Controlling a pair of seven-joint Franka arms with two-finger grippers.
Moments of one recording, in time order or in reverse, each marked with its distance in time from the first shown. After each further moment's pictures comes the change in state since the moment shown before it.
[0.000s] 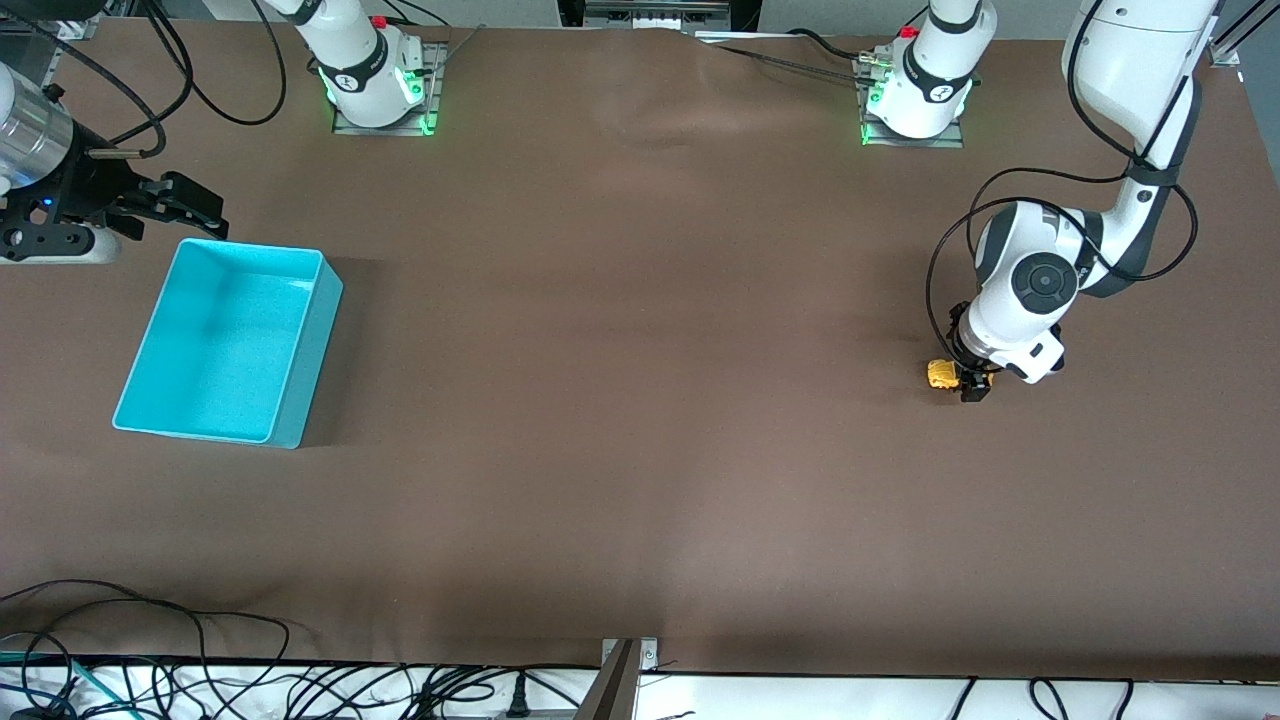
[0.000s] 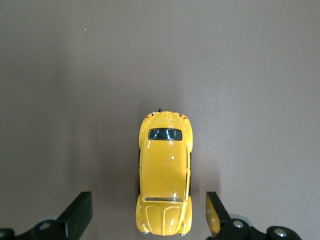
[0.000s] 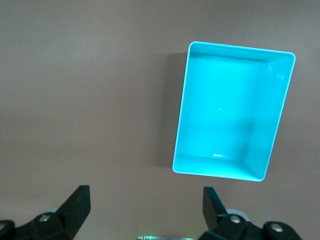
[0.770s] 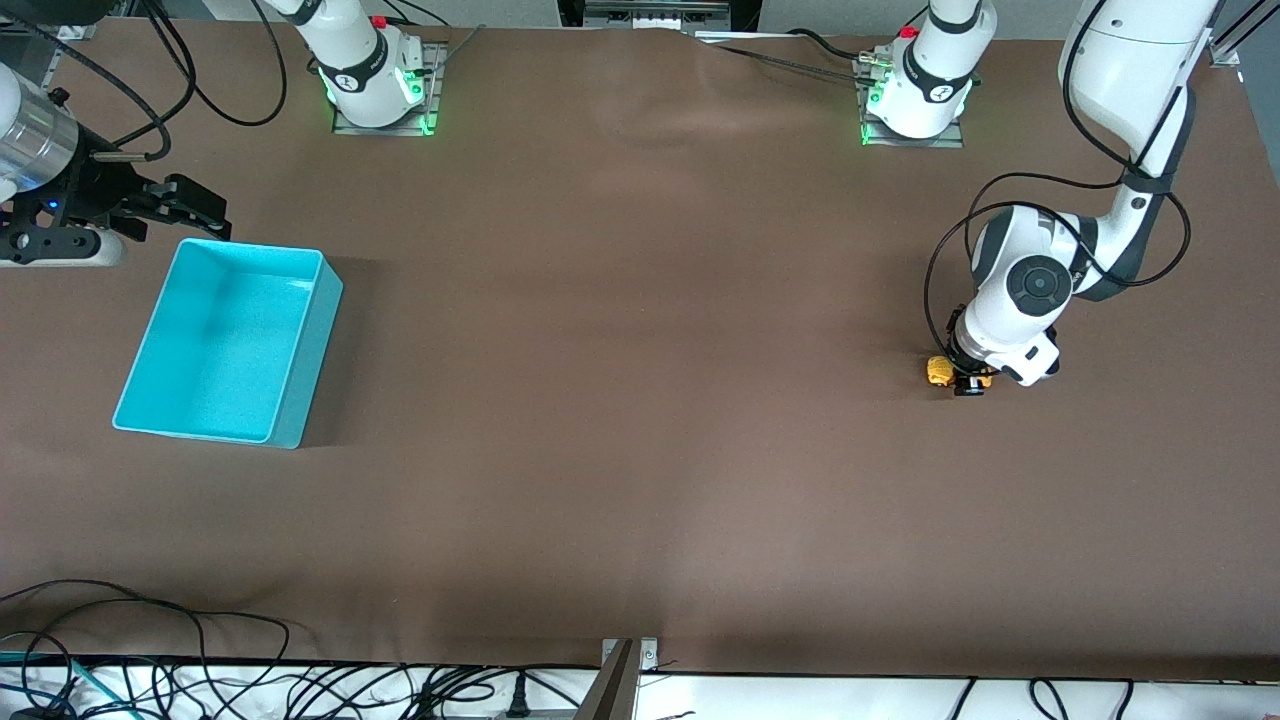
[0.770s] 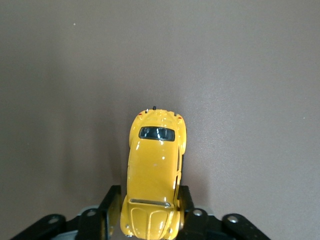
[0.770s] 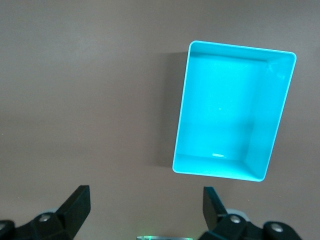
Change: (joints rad) left arm 0.001 0.019 0.001 0.004 0.013 0.028 0.001; right arm 0.001 0.003 0.002 0.000 -0.003 0.000 0.000
